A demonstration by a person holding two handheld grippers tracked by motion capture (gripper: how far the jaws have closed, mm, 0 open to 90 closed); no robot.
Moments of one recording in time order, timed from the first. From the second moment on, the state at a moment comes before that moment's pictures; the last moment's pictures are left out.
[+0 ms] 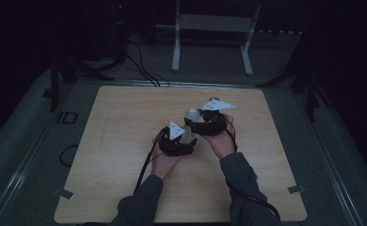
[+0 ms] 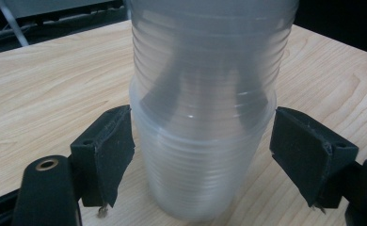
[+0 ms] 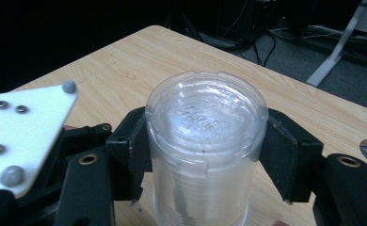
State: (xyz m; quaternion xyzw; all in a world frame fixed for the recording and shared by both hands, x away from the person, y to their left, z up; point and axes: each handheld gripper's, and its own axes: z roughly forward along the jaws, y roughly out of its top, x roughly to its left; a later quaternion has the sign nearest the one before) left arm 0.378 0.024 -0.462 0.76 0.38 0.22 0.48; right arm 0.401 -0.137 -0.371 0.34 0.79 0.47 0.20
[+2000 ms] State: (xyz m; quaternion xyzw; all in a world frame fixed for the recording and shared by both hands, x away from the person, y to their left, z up) left arm 0.382 0.021 -0.467 0.76 0.36 0.24 0.48; right arm 0.401 -0.139 -0.341 0.34 0.77 0.50 0.21
